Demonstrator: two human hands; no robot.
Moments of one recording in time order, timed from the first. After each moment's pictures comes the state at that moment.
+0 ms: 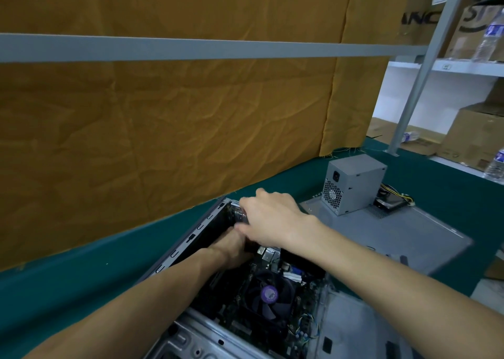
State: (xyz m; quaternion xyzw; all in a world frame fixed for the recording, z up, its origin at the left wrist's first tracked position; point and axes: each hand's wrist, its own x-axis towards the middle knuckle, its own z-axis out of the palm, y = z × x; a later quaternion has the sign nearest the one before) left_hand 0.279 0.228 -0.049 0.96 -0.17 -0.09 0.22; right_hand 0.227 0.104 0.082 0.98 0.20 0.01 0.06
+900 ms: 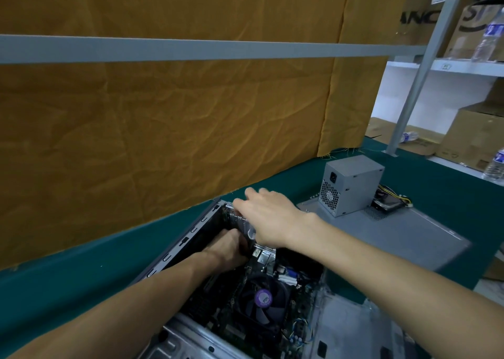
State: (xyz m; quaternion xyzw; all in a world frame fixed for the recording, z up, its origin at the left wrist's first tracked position) left_hand 0.274 0.224 -0.045 0.96 -0.11 -0.09 0.23; right_hand 0.233 0.091 0.083 0.95 0.29 0.04 0.09
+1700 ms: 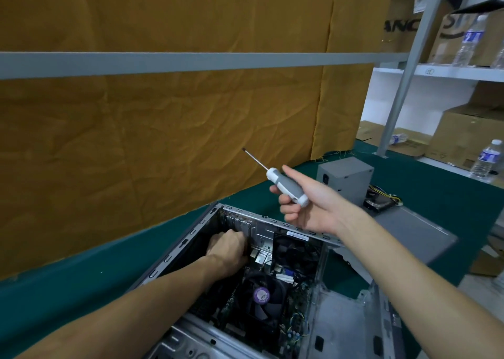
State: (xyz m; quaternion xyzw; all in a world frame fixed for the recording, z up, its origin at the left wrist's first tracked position) left_hand 0.259 0.209 -0.031 0.99 -0.13 -0.03 0.02; right_hand 0.250 0.011 0.084 0.56 -0.04 -0.26 -0.79
